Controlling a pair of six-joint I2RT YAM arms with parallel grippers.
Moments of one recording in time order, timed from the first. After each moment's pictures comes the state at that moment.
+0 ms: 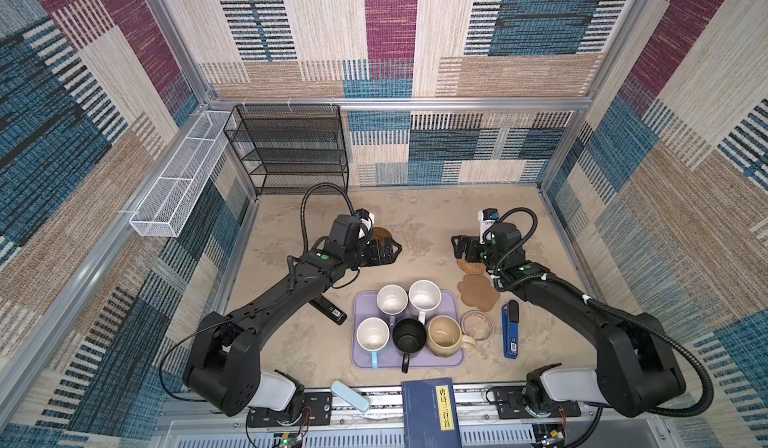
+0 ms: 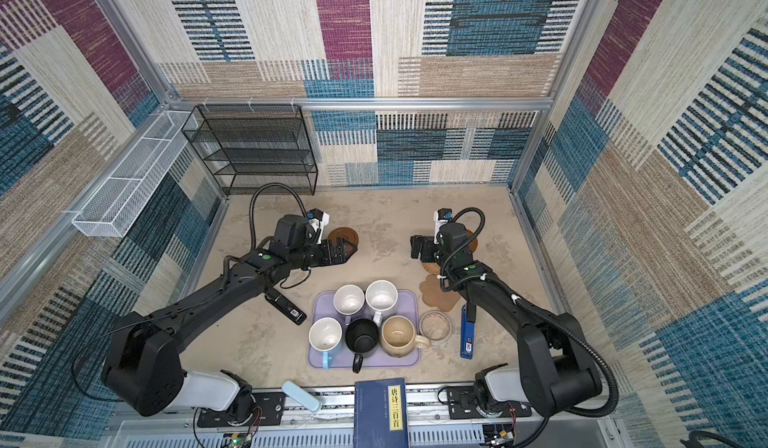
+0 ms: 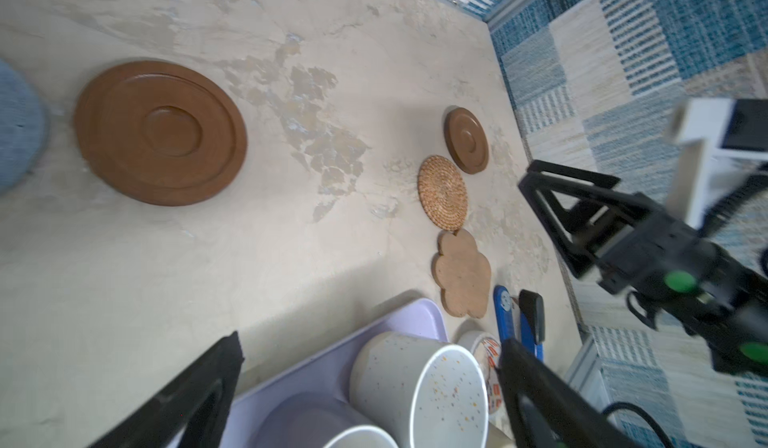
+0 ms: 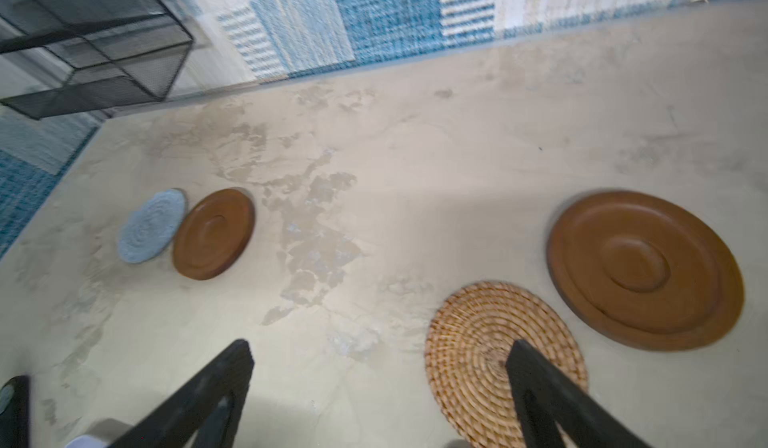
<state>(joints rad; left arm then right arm) -0.51 1.43 1.01 -0.20 0.33 -0.58 0.26 1.38 0.77 0.04 -0.02 0.32</state>
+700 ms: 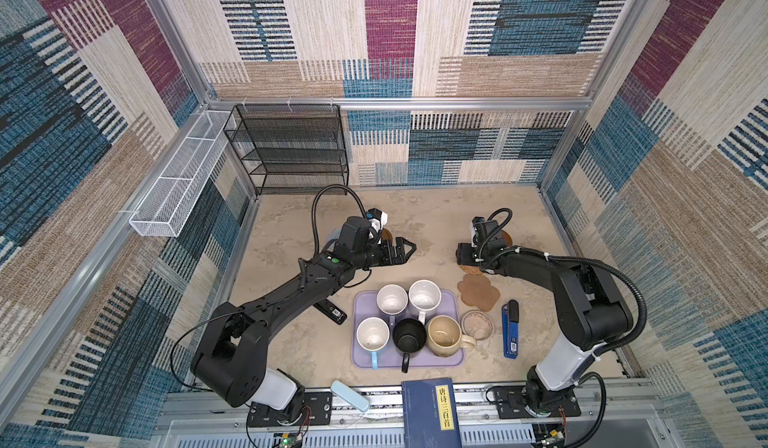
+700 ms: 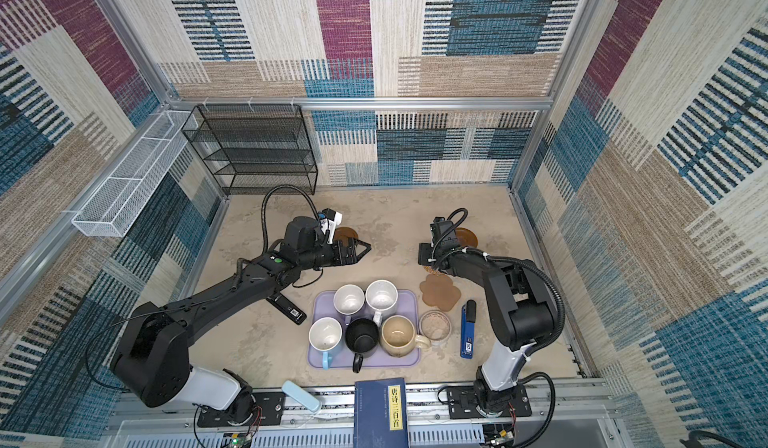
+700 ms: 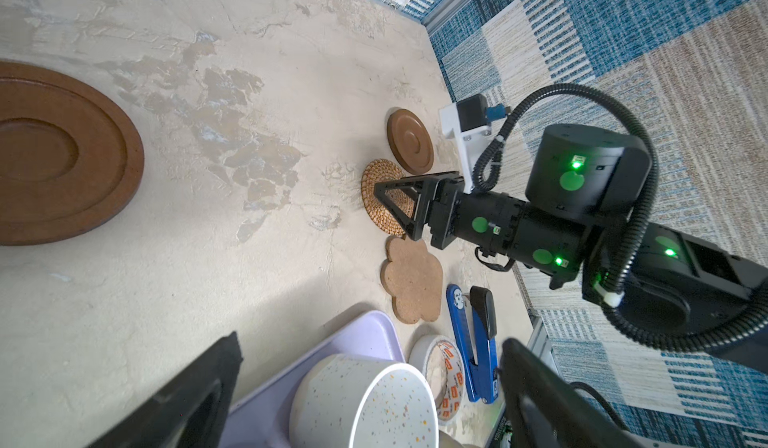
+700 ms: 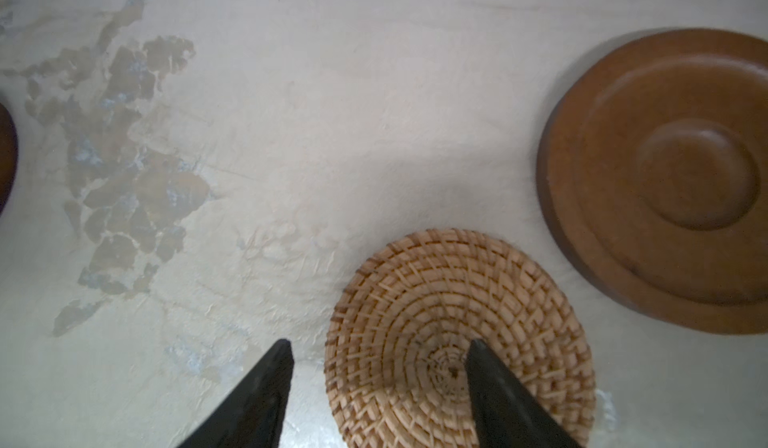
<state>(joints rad) -0.55 1.49 1.00 -0.05 0.37 -0.62 0.26 1.74 0.95 -0.12 0.01 0.28</state>
